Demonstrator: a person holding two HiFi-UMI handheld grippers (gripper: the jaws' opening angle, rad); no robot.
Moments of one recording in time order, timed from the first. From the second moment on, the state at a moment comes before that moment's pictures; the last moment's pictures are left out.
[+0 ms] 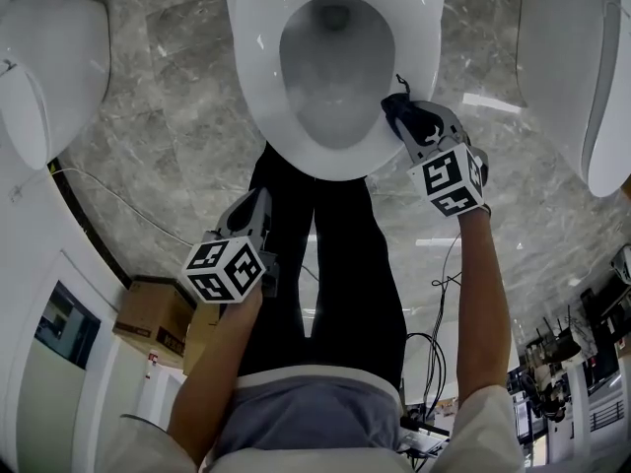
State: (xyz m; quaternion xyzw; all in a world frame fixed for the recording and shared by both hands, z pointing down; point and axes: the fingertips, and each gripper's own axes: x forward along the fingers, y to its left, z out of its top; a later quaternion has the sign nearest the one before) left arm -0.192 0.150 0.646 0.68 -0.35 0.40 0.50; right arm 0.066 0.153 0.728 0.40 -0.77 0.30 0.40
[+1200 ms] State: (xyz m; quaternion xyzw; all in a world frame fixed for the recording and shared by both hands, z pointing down) left arm -0.210 0.094 0.652 0.65 -0.36 0.38 0.55; right arm 0.142 0.028 0.736 0.49 -0.68 0.30 0.46
